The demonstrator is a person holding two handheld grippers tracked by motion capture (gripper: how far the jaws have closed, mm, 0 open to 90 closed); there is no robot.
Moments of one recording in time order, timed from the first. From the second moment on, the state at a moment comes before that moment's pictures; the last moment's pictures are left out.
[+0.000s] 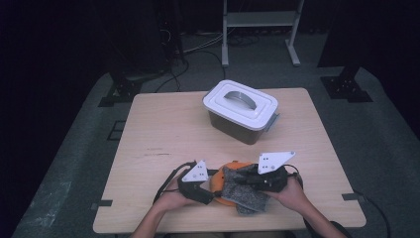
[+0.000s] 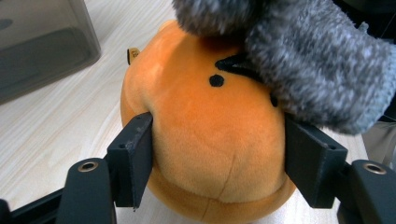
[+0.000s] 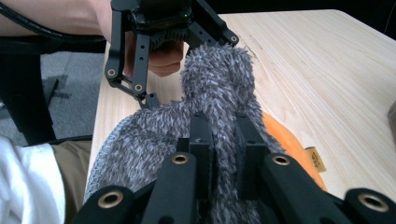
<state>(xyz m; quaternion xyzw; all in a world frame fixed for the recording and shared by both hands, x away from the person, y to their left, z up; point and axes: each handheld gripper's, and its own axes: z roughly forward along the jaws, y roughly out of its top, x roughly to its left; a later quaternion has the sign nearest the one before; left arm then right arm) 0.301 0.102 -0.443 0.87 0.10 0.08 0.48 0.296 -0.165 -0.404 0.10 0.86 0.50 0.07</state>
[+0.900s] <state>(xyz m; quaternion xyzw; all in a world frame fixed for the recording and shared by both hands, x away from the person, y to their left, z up) 0.300 0.106 -0.445 0.87 0.11 0.08 0.48 0.307 -0.178 -0.412 0.11 0.85 0.51 0.05</state>
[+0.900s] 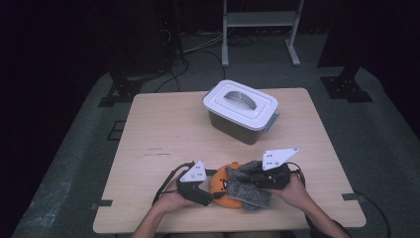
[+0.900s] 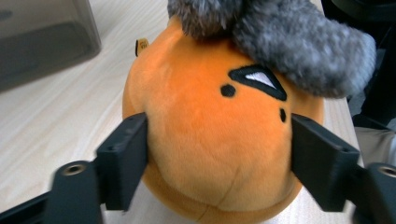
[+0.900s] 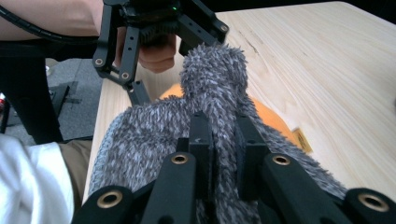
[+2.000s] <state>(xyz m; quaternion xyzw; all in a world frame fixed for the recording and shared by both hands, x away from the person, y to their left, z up) 0.294 0.104 -0.444 0.86 0.07 0.10 0.49 0.301 -0.200 -0.415 0.14 0.84 0.51 0.06</state>
